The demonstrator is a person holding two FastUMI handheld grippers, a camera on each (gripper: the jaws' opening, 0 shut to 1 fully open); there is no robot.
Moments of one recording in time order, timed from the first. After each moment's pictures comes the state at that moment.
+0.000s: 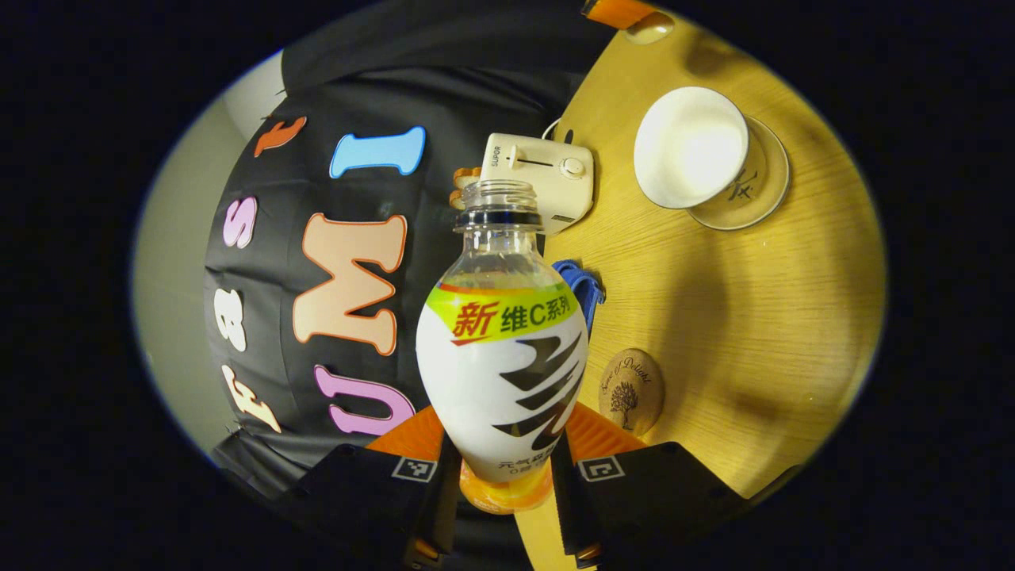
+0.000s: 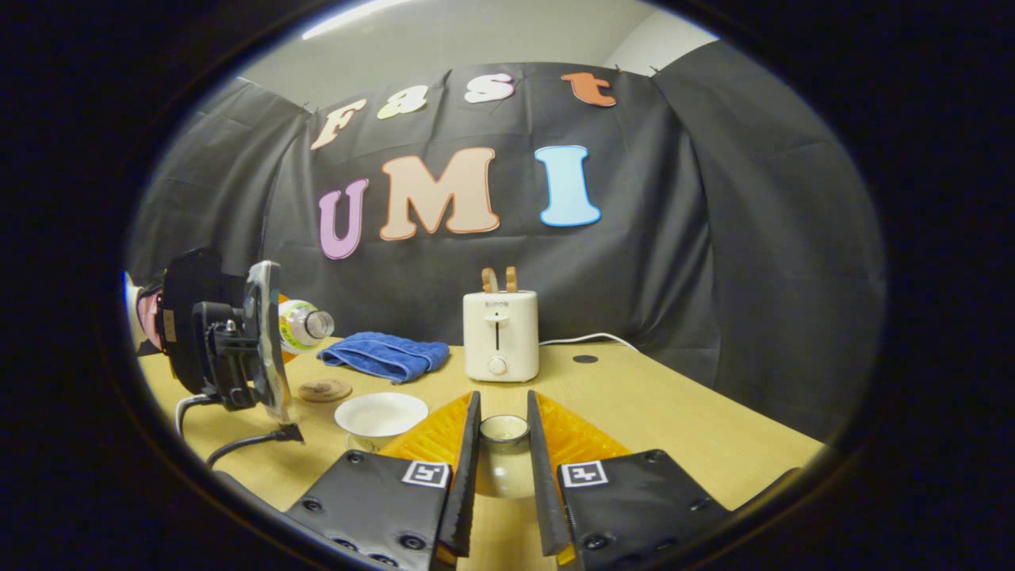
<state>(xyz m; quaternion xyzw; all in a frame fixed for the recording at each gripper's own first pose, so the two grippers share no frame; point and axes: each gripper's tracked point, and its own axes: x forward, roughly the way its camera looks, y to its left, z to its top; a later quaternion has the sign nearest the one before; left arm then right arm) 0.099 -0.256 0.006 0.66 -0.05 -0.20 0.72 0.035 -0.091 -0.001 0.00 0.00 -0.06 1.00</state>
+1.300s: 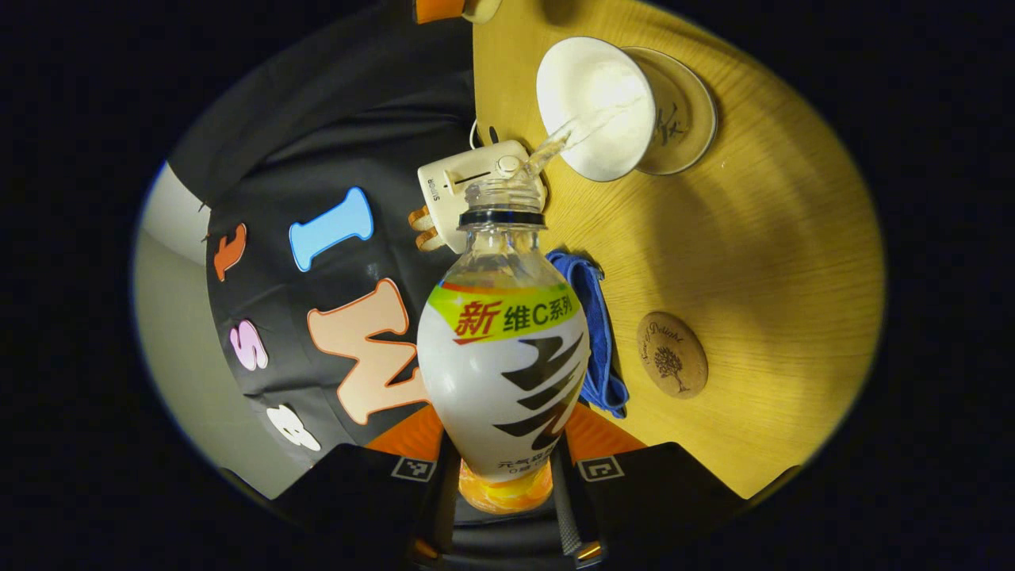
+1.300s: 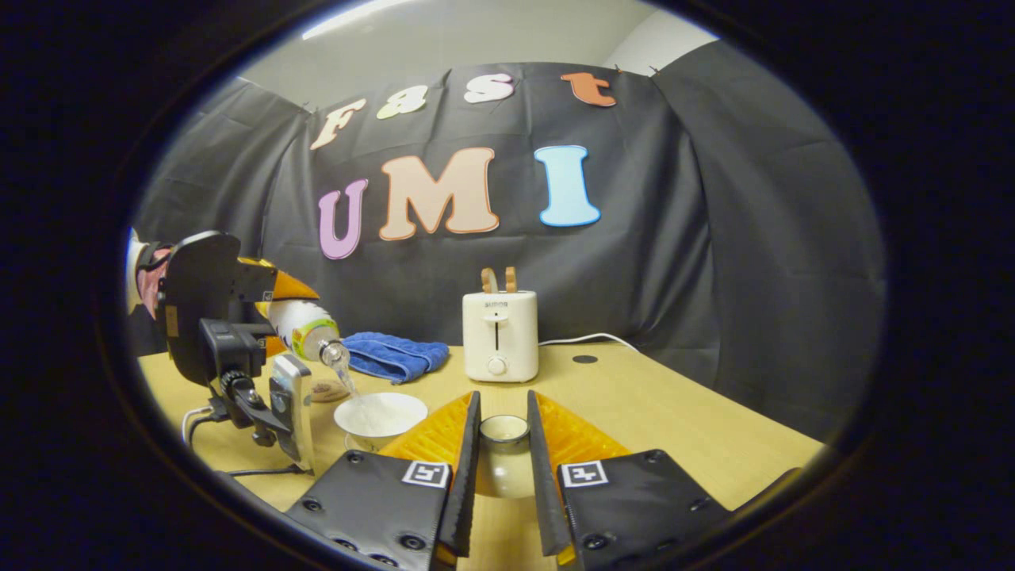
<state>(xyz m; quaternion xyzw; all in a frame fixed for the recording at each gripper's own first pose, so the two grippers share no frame) 0.103 -0.277 0.027 0.81 -0.10 -0.17 0.55 0.037 -0.092 -0.002 0.00 0.00 -0.06 1.00</state>
